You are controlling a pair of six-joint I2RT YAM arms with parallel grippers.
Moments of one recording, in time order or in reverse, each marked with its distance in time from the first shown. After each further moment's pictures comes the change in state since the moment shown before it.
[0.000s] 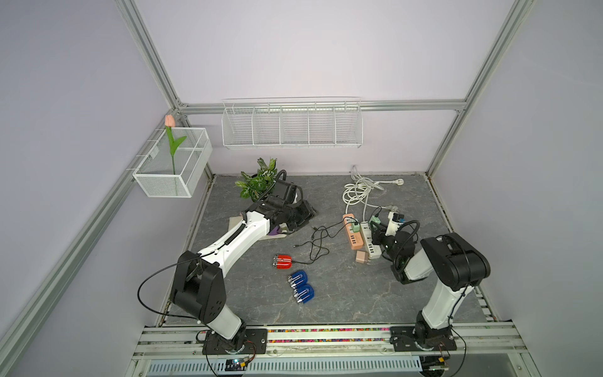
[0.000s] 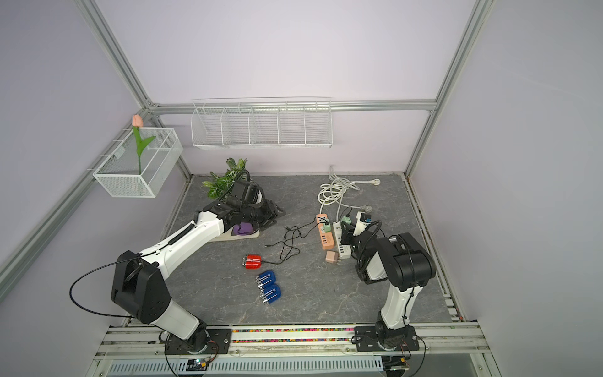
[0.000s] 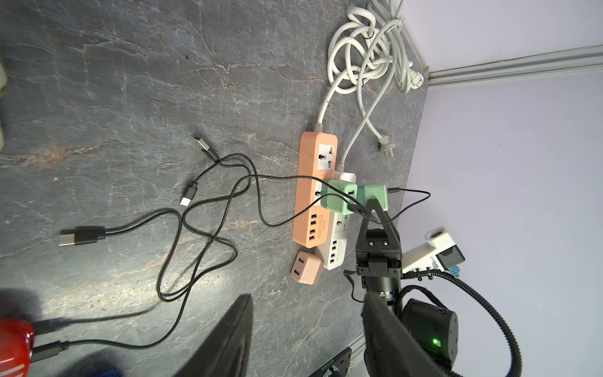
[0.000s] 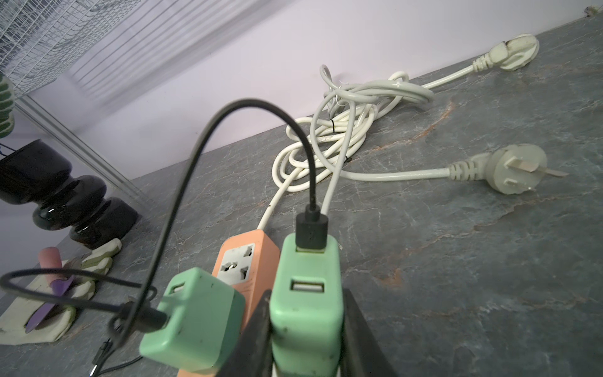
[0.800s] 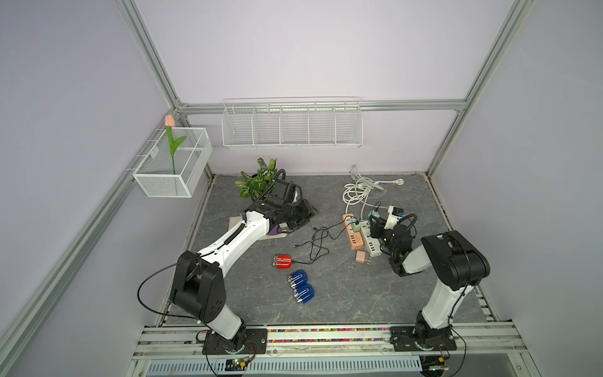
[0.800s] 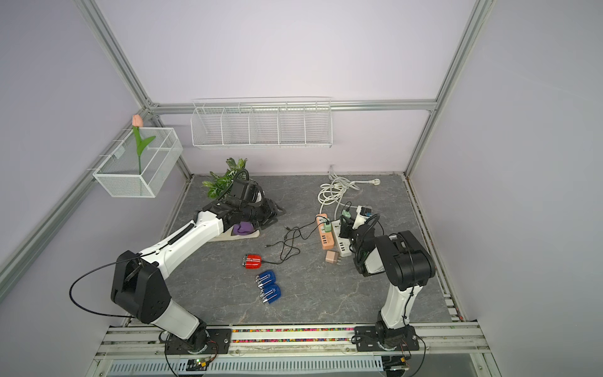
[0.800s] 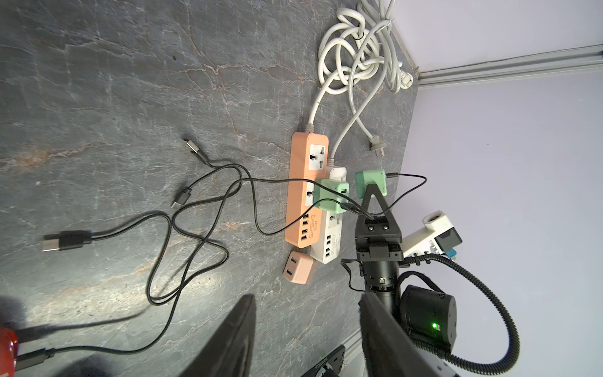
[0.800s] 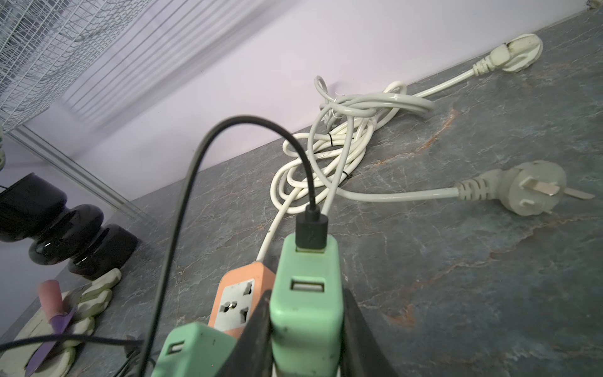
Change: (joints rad) left arm 0.007 0.000 0.000 0.023 0.023 -0.008; right arm 0.000 -0.008 0.096 -0.109 0.022 0.054
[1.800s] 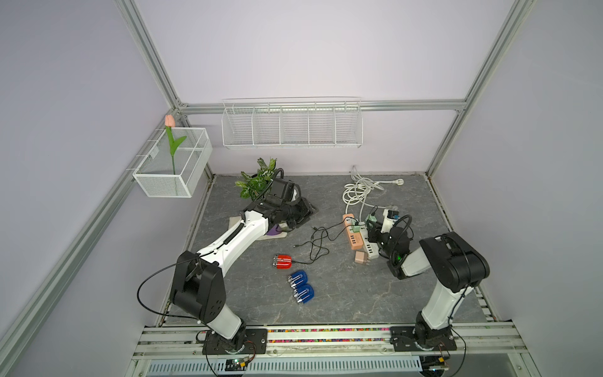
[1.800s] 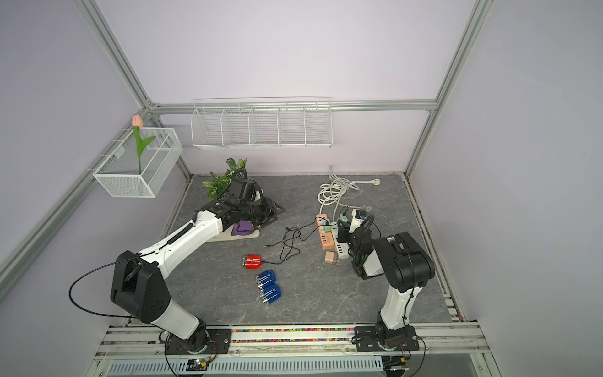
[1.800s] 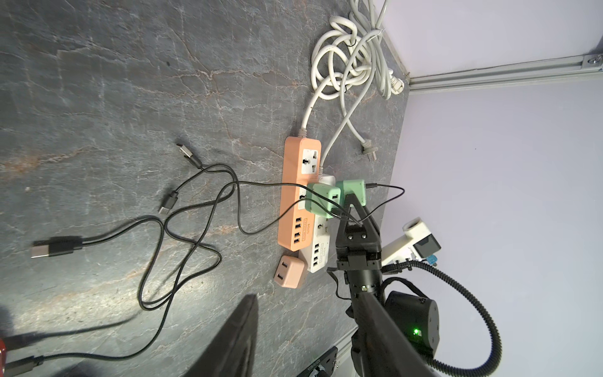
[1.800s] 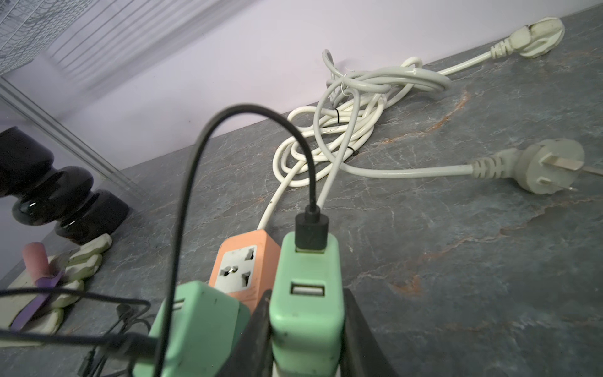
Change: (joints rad) left arm 0.013 0.000 0.000 0.023 0.021 -0.016; right arm 0.056 0.001 -0.050 0.007 0.025 -0.083
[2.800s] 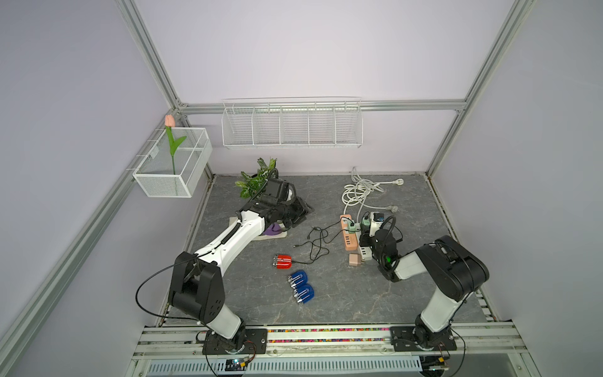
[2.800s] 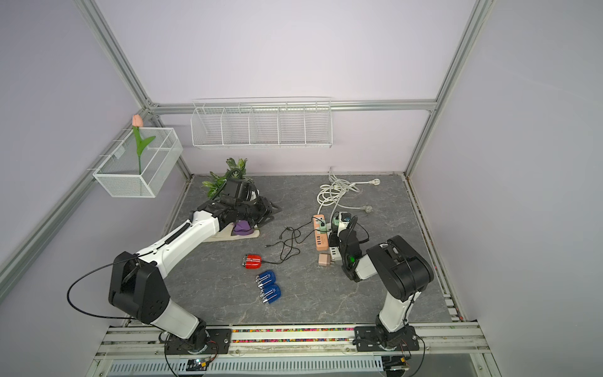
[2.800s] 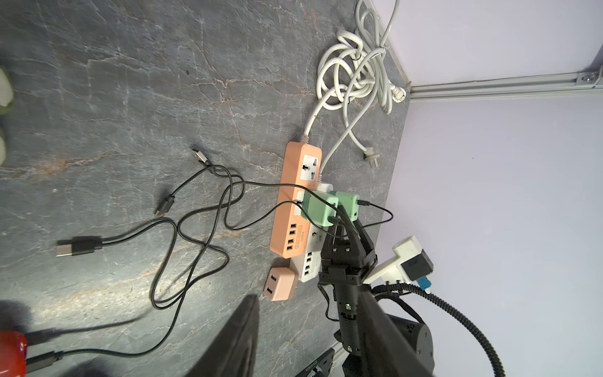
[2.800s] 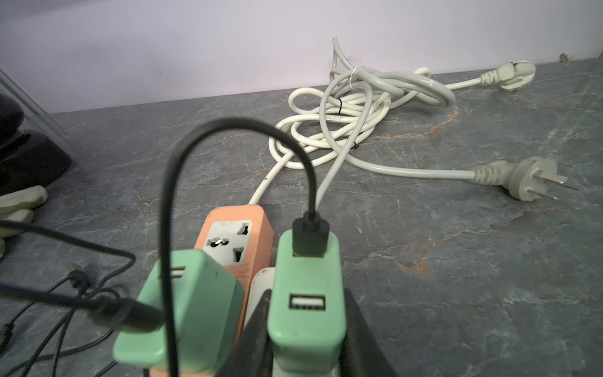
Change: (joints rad) left arm 0.051 -0.014 -0.018 0.000 0.028 0.000; right arm 0.178 -0.068 0.056 -0.233 0.277 -0.145
